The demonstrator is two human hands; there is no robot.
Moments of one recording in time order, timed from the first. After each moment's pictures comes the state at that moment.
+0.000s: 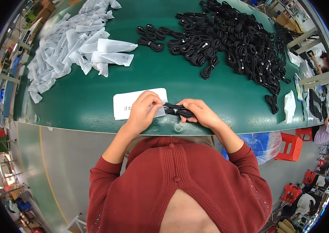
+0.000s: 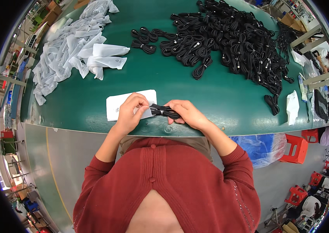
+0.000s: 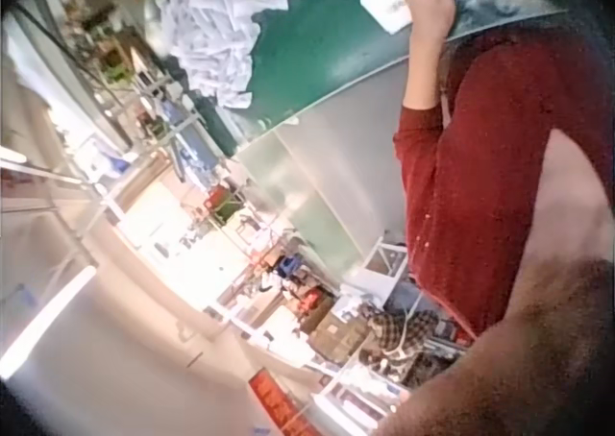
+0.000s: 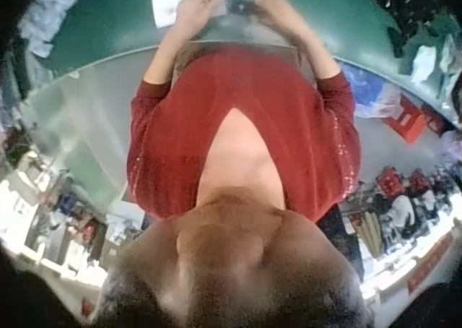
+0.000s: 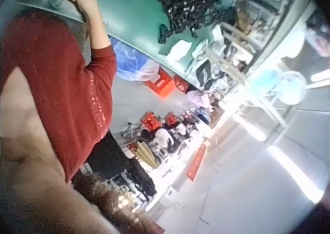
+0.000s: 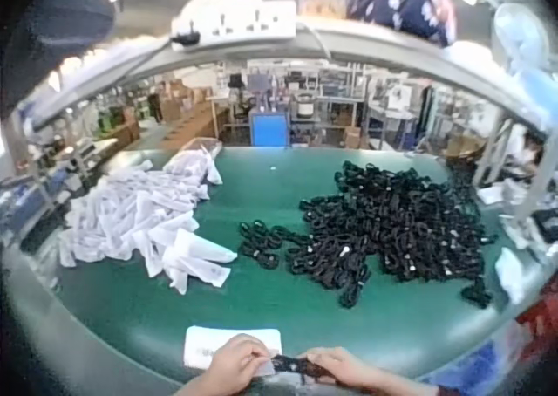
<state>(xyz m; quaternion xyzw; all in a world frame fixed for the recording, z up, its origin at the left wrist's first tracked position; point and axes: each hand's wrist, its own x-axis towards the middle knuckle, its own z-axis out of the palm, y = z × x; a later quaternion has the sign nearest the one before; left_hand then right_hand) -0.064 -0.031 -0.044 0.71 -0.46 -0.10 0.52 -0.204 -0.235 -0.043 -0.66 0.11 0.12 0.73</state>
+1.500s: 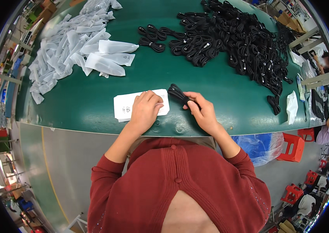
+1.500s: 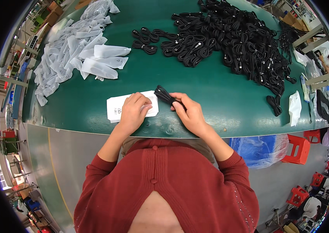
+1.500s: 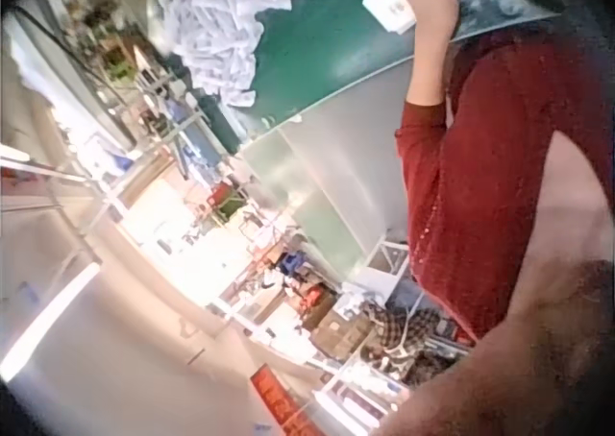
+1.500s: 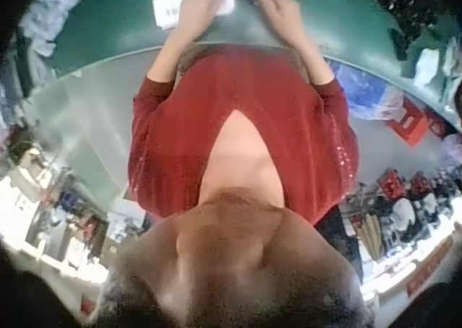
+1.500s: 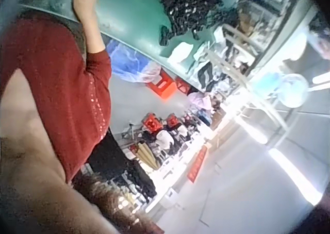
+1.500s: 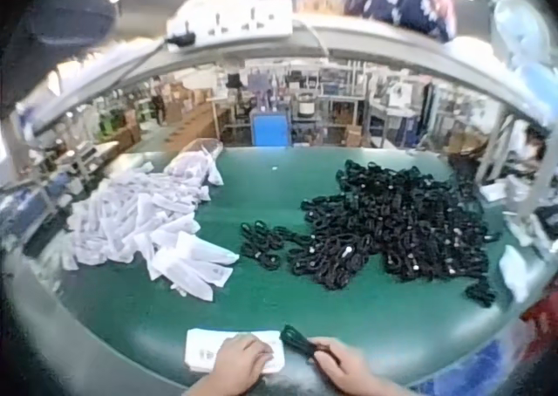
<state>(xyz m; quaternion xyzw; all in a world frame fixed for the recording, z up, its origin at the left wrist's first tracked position) -0.061 -0.037 -0.055 0.79 -0.50 0.01 0.35 -0.209 -0.218 -0.041 -0.80 0.12 -0.16 0.56</state>
